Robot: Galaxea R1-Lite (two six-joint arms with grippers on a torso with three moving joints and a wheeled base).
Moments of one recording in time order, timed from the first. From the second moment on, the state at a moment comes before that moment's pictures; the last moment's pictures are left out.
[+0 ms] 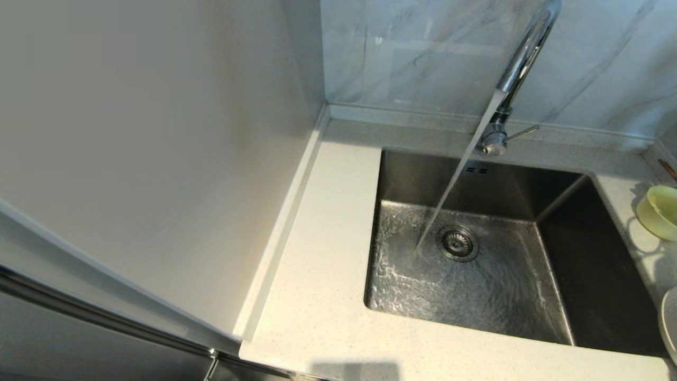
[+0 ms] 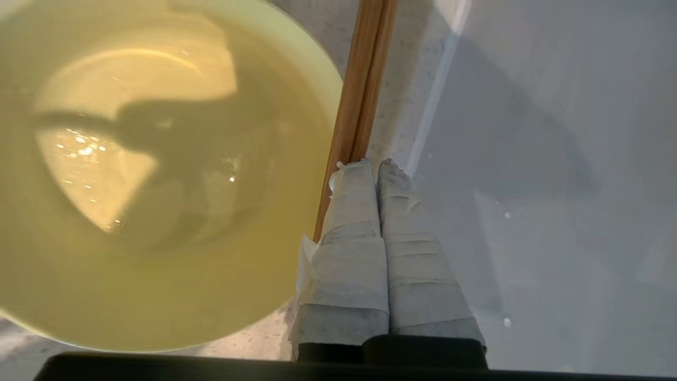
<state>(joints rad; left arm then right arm) 0.00 0.00 0.00 0.00 0.00 0.00 -0.69 2.14 -1.98 0.47 0.02 -0.72</state>
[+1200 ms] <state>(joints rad) 0.00 0.00 0.00 0.00 0.00 0.00 -0.68 2.10 -1.96 0.54 0.03 -0.72</state>
